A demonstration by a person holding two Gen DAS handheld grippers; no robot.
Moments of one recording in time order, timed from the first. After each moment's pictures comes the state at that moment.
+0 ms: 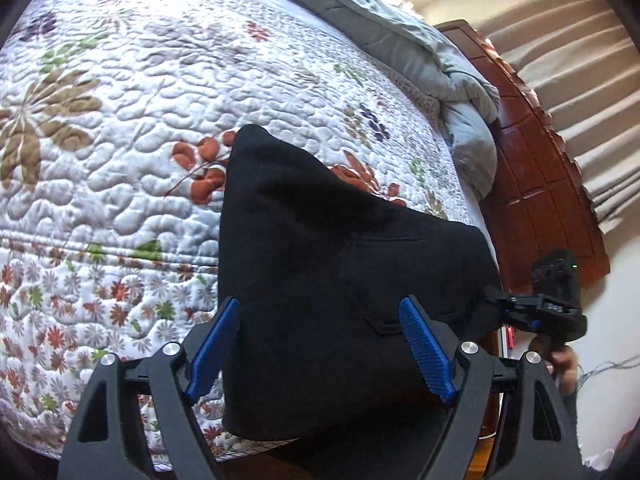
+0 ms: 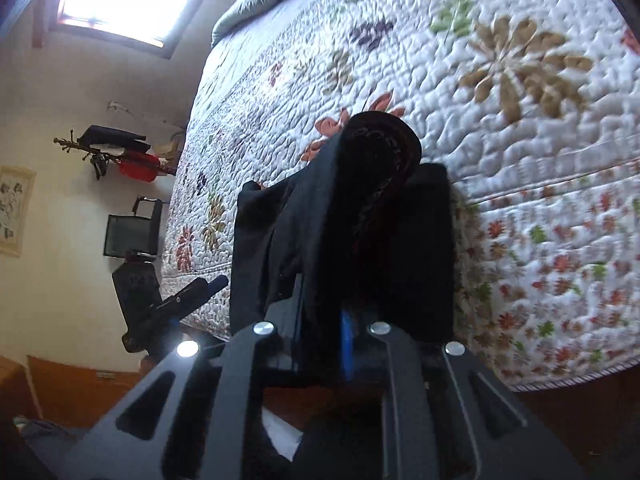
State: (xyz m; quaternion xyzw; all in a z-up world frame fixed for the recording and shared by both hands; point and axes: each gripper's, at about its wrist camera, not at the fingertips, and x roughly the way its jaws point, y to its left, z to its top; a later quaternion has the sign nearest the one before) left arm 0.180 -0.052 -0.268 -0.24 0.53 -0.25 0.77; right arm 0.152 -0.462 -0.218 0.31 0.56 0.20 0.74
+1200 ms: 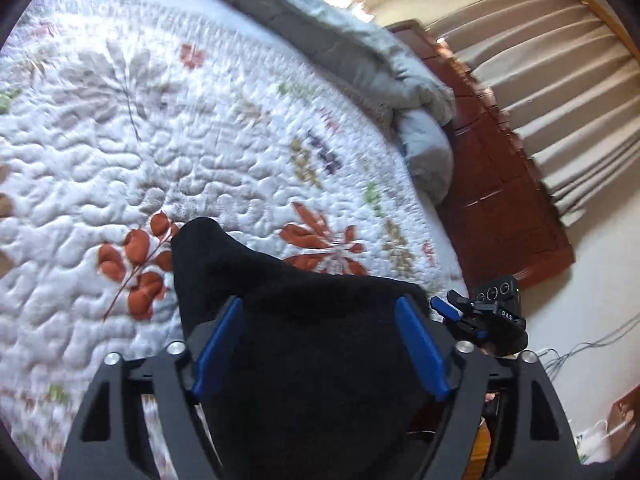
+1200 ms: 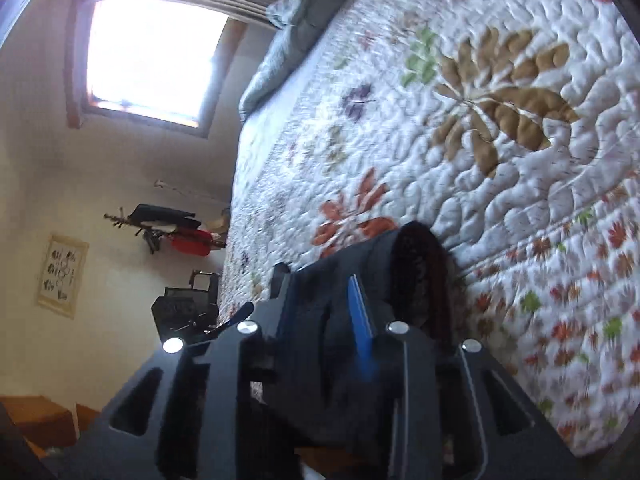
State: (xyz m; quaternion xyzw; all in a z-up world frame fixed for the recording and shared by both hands) left arm 0.243 -0.063 -0.253 -0.25 0.48 -0.35 0.76; right arm 0.170 -0.499 -0.259 0.44 0.44 0.23 0.75
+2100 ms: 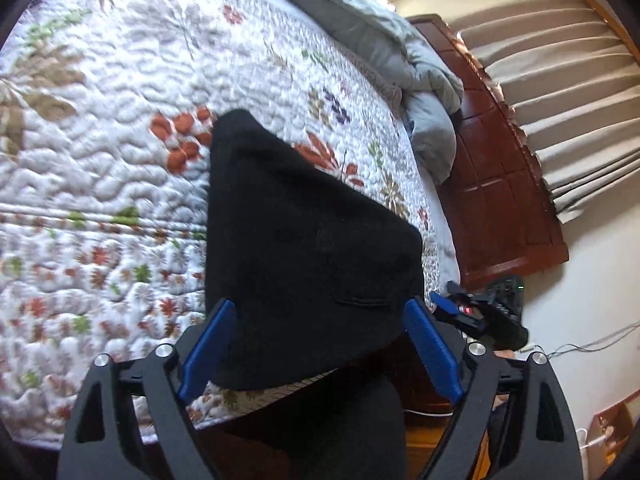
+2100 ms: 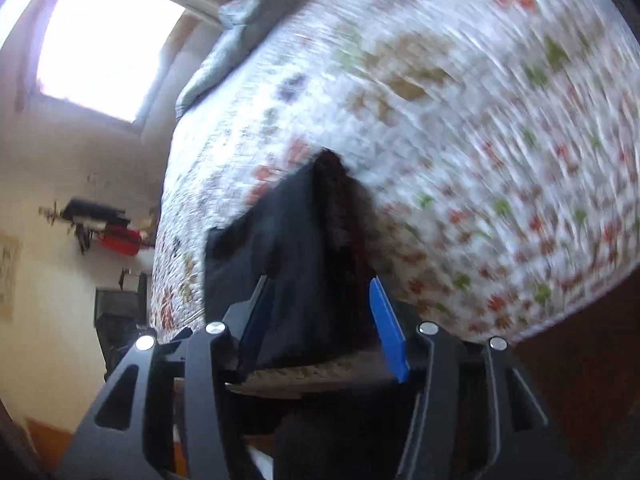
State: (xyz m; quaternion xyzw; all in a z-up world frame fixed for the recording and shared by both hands) left arm 0.160 -0.036 -0.262 -0.28 0.52 -0.32 0.74; right arm 0.100 -0.499 -0.240 0.37 0.48 0.12 0.79
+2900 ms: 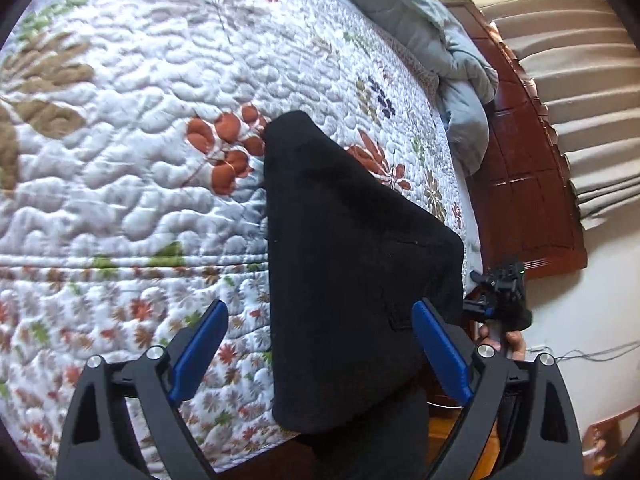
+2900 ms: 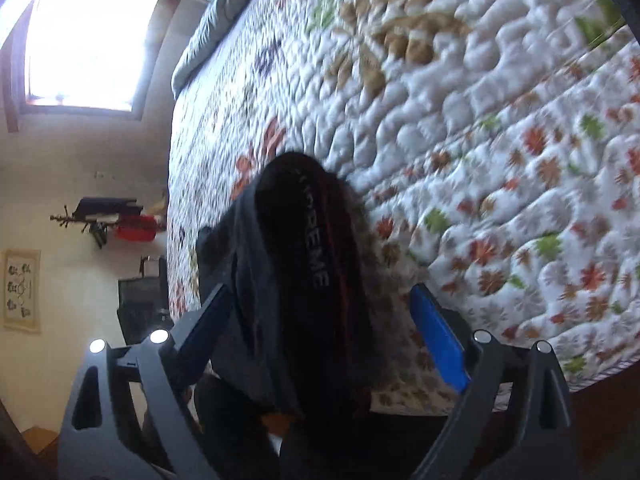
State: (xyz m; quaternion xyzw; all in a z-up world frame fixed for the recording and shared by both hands) left arm 0.217 -0.026 -0.302 -0.26 0.59 -0.30 0.70; right arm 0.150 -0.519 -0.306 0.42 0.55 0.15 0.70
